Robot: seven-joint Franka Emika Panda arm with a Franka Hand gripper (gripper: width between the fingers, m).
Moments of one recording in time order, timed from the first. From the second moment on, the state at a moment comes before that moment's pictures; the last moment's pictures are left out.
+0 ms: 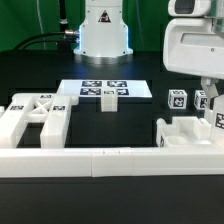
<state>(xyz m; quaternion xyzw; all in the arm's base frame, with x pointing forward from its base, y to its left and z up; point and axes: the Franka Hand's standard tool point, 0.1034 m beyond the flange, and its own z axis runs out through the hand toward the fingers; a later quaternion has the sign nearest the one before) 0.645 0.121 0.069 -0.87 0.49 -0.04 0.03</state>
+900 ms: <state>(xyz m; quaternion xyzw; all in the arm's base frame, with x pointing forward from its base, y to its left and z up) 0.651 0.120 0.074 -0.86 0.51 -0.02 0.03</state>
